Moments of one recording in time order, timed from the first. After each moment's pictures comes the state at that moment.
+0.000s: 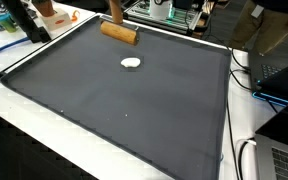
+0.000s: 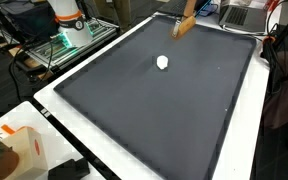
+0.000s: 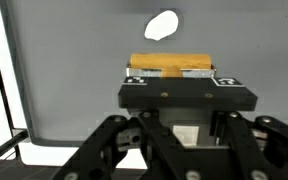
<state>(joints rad) 0.08 0.26 0.10 -1.52 -0.12 1.69 0.23</state>
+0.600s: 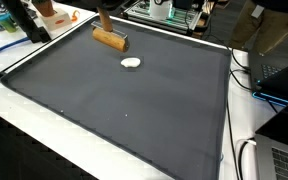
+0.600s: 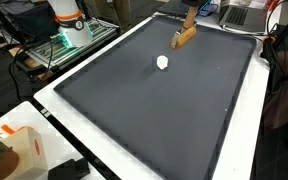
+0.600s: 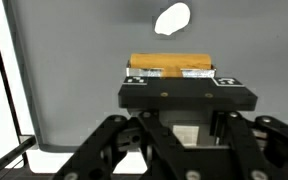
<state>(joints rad) 0.08 0.35 0.06 -1.44 -0.12 1.67 0.23</state>
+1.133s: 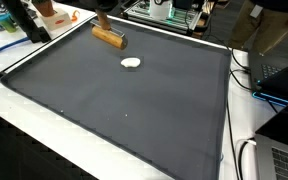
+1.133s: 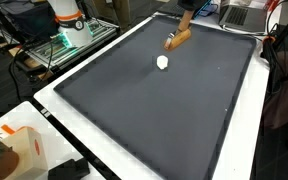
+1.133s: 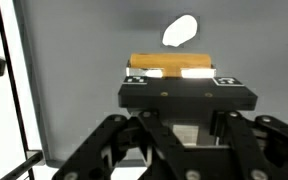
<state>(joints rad) 0.08 0.43 0.04 -1.31 -0.12 1.54 0.23</state>
